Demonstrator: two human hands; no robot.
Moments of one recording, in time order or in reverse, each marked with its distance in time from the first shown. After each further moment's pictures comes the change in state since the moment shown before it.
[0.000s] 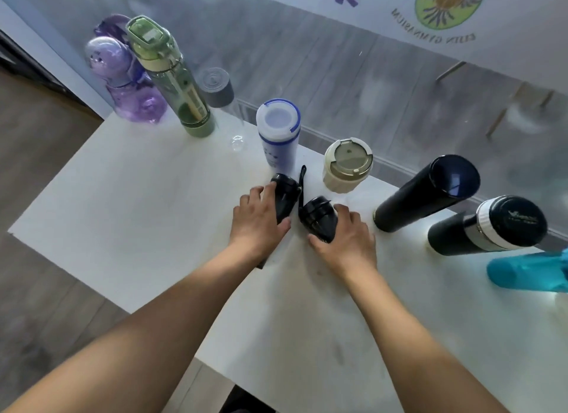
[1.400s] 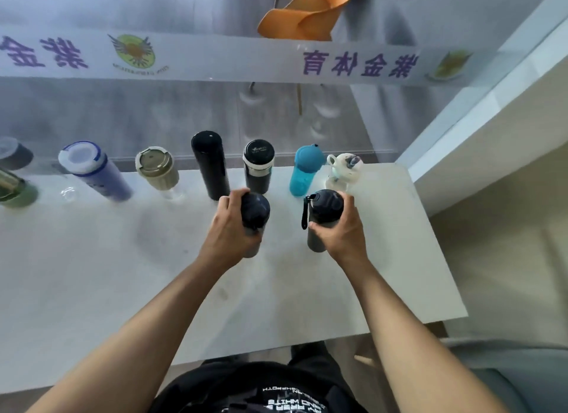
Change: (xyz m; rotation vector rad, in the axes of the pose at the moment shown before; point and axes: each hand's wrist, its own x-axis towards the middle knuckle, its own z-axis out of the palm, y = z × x) left_hand -0.184 0.200 -0.010 -0.452 -0.130 0.577; right_hand -0.228 0.221 -0.121 0.471 0.687 0.298
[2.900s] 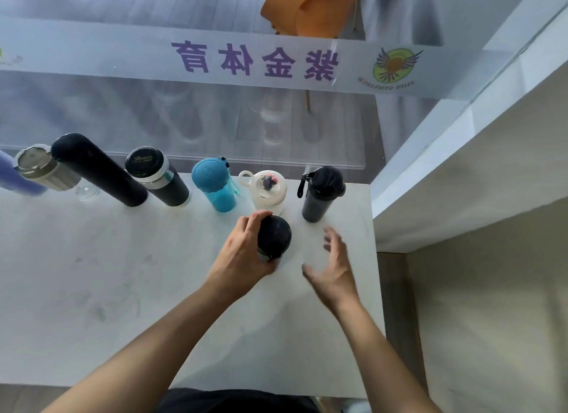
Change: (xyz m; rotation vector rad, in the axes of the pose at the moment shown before) left_hand 0.065 0.161 0.237 0.110 -0.058 -0.029; right_hand 0.123 0.208 -0.121 0.138 -0.400 0.106
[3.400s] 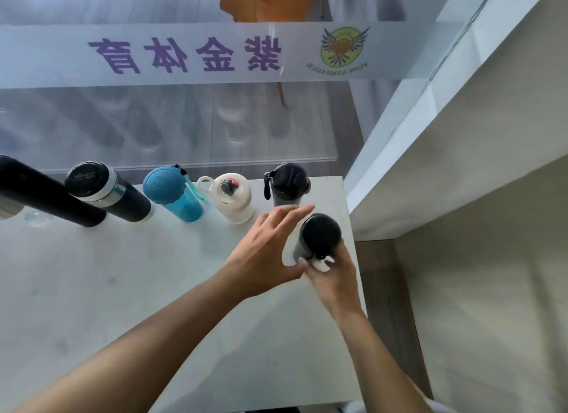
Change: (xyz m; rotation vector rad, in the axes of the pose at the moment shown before) left_hand 0.044 0.066 0.043 0.085 -0.216 0.375; right_hand 0.008 0.047 -0.027 0.185 0.210 0.003
